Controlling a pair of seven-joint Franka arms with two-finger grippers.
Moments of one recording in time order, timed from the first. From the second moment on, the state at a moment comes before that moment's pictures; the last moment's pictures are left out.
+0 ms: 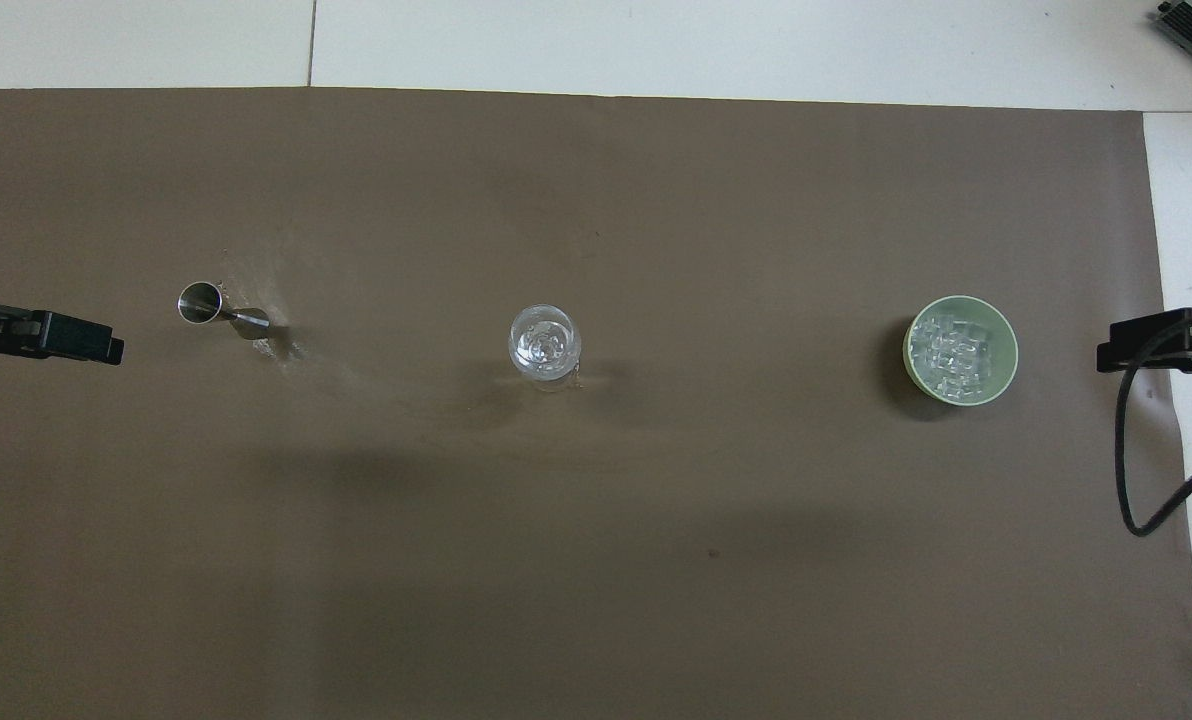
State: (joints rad) left arm -0.07 -0.05 0.09 -1.78 -0.07 1.71 0.19; right arm 0.03 -0.09 -0.08 -1.63 -0.02 1.54 0.09
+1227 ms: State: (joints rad) left arm -0.09 -0.09 0.07 -1.72 -0.05 1.68 0.18; right arm 0.03 -0.09 -0.07 -1.64 -0.02 1.54 0.09
